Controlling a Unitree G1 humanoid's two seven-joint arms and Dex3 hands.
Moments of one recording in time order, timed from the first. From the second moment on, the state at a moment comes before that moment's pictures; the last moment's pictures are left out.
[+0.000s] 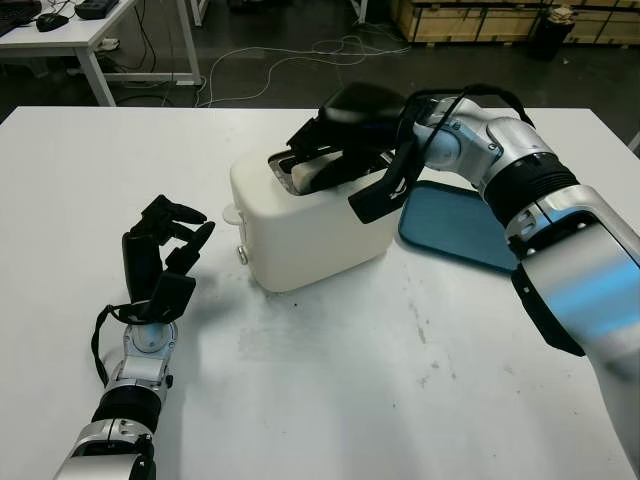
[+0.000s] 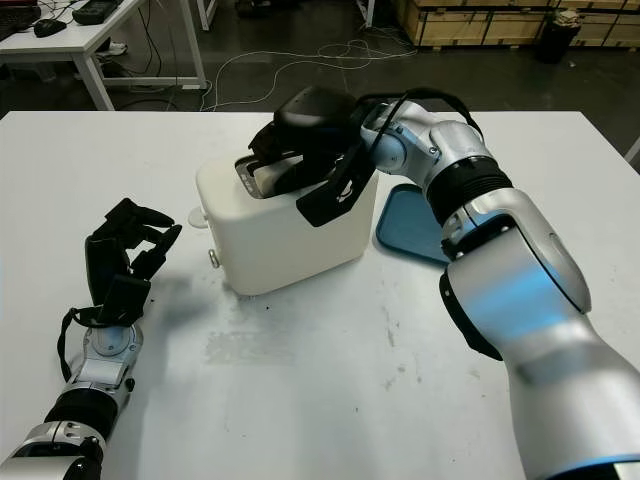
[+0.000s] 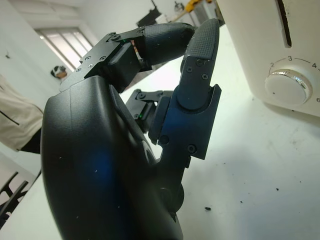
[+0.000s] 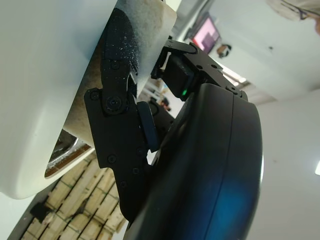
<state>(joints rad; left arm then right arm) -0.38 0.23 0.12 0.84 0.17 -0.83 0.33 -1.31 -0.36 0.62 1.15 -0.77 -0.79 0.08</state>
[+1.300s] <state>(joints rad) -0.39 0.23 0.12 0.85 0.16 -0.83 0.31 -0.93 -0.44 0.12 1.07 -0.27 -0.84 0.07</state>
